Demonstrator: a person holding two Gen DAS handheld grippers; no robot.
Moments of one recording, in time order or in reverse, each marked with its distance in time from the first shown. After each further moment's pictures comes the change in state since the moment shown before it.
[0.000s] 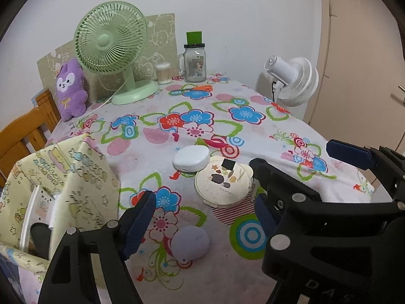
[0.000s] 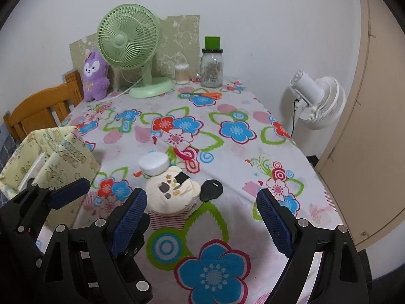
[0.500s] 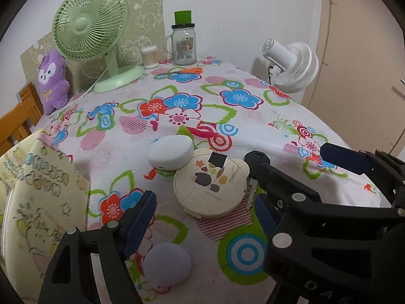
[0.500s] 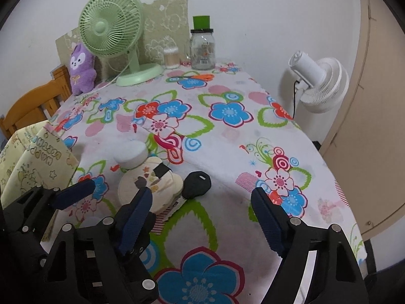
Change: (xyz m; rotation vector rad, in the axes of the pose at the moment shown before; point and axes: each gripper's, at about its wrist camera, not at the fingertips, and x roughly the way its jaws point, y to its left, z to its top) left arm 0.047 -0.014 0.006 0.013 0.077 -0.032; right arm 0.043 -0.023 -0.004 0.044 0.077 0.006
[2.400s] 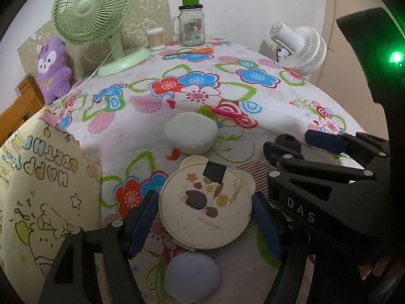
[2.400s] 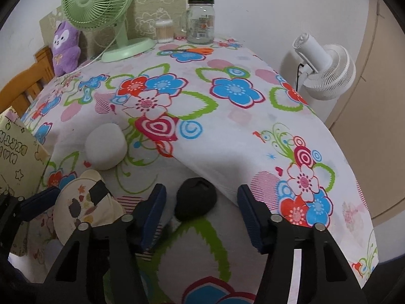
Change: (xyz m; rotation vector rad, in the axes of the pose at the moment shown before) left arm 0.013 0.029 -0.011 0.014 0.088 0.017; right arm 0.059 0.012 0.005 -0.022 0.113 -0.061
